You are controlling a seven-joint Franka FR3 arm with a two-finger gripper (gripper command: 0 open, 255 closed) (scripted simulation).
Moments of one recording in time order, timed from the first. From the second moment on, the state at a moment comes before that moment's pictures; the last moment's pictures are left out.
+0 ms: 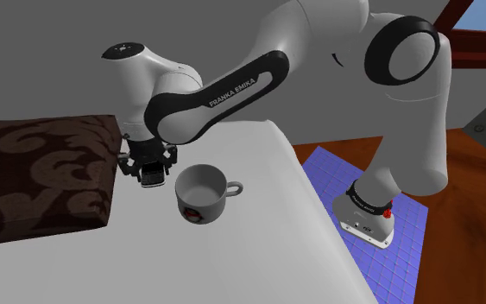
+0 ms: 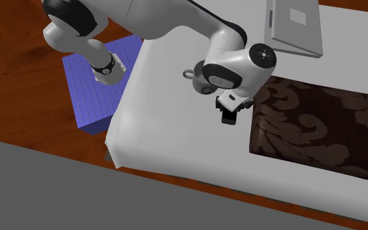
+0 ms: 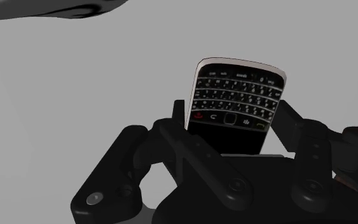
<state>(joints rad) 0.35 0.55 0.43 -1.58 -0.22 2.10 1.28</state>
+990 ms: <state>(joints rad) 0.35 0.49 0.45 -1.48 -0.19 1.94 1.26</state>
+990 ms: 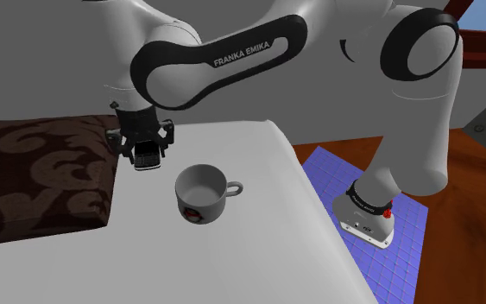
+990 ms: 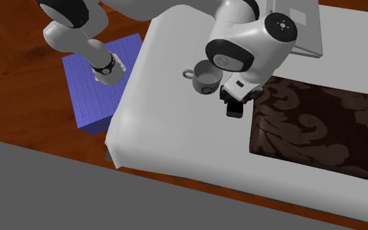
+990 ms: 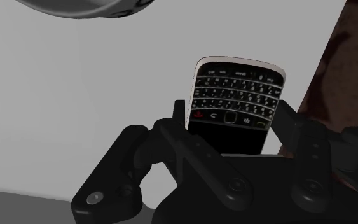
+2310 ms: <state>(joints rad) 0.32 0.28 0.49 -1.56 -0.10 1.82 1.26</state>
